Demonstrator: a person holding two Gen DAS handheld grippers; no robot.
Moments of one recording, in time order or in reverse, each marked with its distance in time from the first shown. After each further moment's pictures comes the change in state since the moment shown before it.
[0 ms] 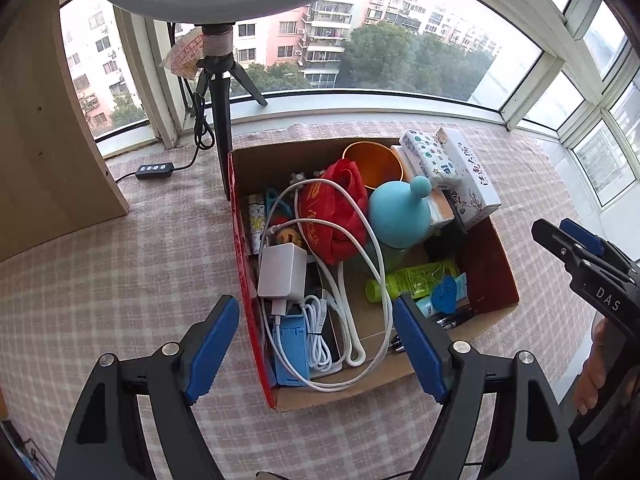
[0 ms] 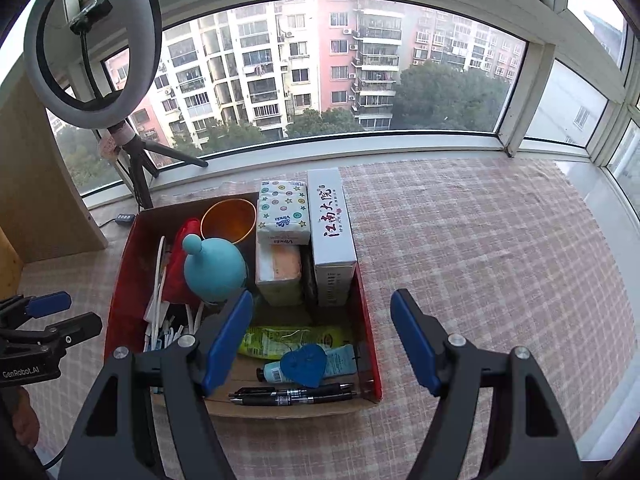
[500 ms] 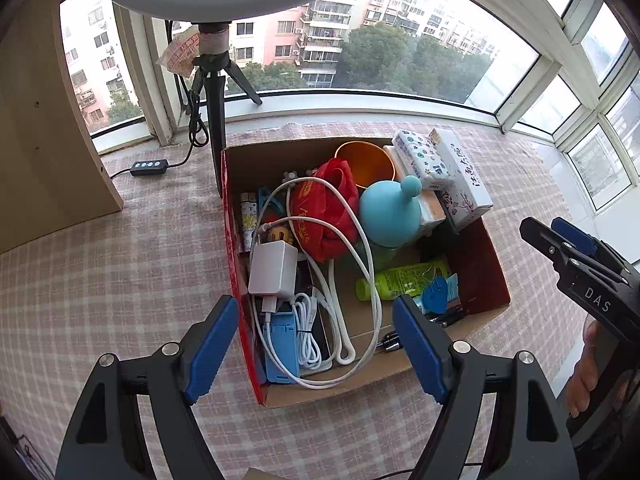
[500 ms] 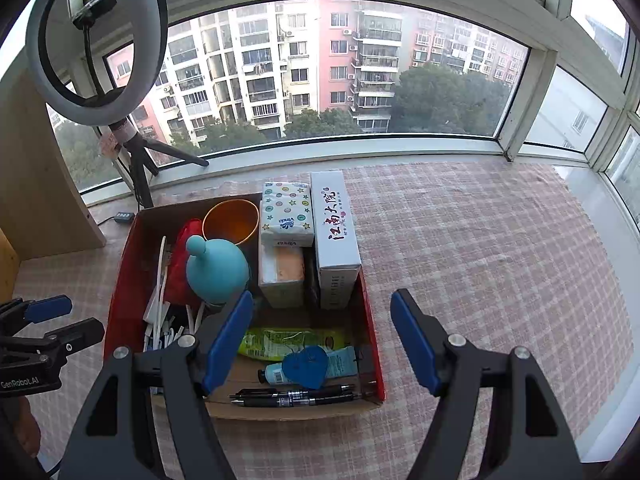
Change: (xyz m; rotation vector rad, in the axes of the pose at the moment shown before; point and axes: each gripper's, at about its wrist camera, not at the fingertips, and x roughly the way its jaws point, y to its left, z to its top) left arm -0.002 -0.003 -0.001 -0.010 -0.001 -0.016; right arm 0.000 0.006 0.002 -0.016 -0.002 -0.018
